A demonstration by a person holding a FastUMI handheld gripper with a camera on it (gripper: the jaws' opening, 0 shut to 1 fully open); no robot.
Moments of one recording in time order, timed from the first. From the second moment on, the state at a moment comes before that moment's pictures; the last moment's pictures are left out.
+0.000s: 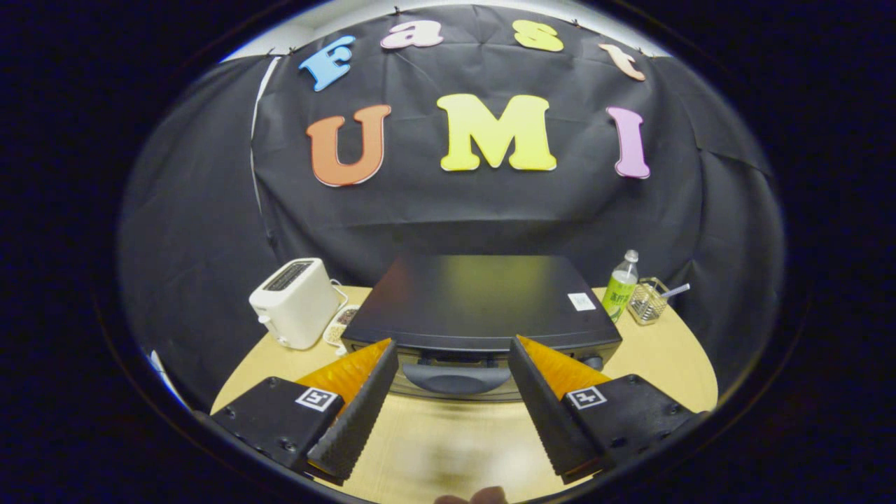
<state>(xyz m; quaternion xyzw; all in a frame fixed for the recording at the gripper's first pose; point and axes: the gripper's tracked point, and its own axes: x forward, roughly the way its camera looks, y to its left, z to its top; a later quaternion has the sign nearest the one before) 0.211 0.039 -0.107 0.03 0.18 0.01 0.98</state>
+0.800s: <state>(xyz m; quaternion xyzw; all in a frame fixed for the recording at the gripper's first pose) 0.022 0.005 0.022 0.04 0.03 -0.02 1.00</state>
